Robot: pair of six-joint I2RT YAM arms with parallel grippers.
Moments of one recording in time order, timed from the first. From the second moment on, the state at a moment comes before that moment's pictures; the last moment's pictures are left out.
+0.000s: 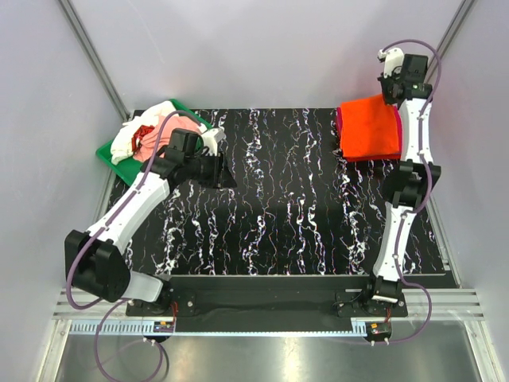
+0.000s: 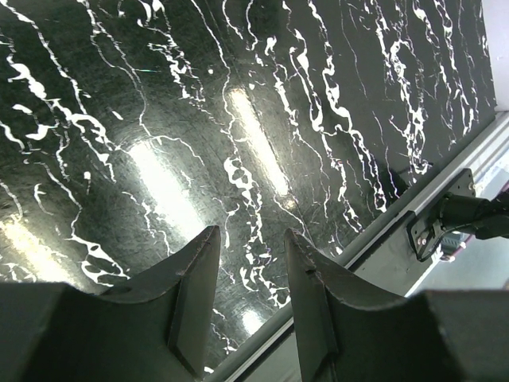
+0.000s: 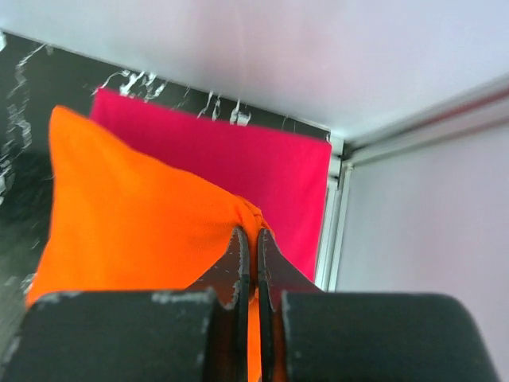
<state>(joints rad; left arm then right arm) -0.35 1.39 1.19 -0.60 0.51 -0.26 -0.16 2.40 2.60 -0.76 -0.11 -0.46</state>
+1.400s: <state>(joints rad) -0.29 1.36 1.18 -0.57 0.52 -0.26 -0.19 1.80 2.05 -0.60 -0.20 0.23</state>
